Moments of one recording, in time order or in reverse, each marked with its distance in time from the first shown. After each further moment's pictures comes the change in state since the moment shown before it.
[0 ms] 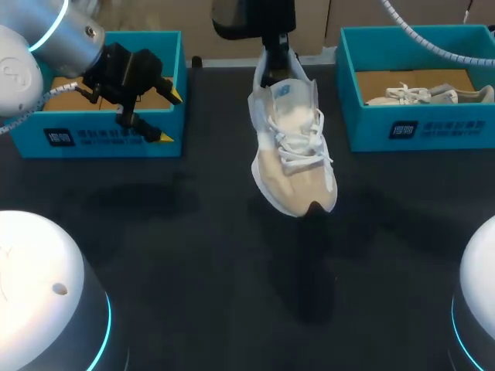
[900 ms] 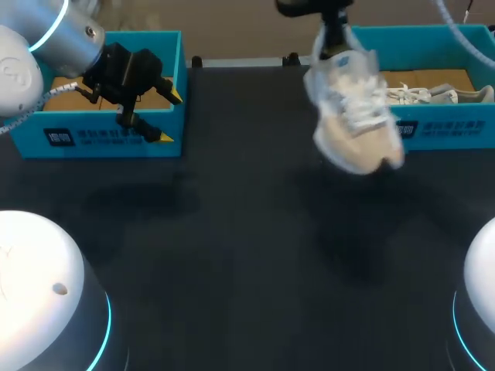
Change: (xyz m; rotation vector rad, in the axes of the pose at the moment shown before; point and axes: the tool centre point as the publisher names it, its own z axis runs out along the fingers) left arm 0.000 0.000 0.000 0.000 0.000 0.000; right arm -0.070 -0.110 0.042 0.064 0.037 -0.026
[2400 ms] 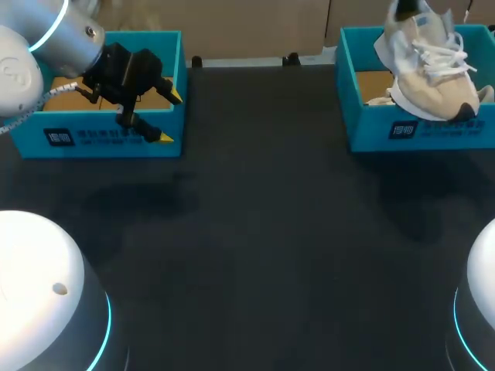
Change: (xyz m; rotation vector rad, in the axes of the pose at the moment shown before) left arm 0.000 0.000 0.000 0.000 0.000 0.000; right arm -0.080 -0.128 0.046 0.003 0.044 0.017
